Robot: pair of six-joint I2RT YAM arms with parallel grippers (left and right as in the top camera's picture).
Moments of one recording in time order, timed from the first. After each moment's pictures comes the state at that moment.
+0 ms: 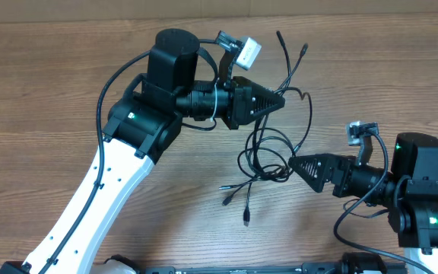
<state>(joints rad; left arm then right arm) -0.50 1.46 1.50 -0.43 0.96 -0.50 -0.04 0.82 0.91 -0.92 -0.89 0.30</state>
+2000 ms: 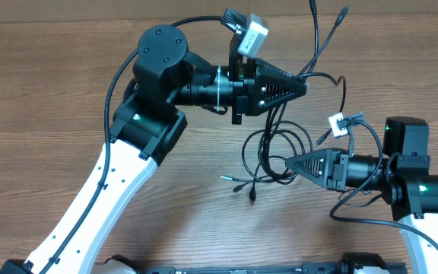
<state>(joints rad) -0.52 1.46 1.49 0.04 1.11 -0.65 -0.04 0.98 0.91 -0.88 -1.27 0.18</state>
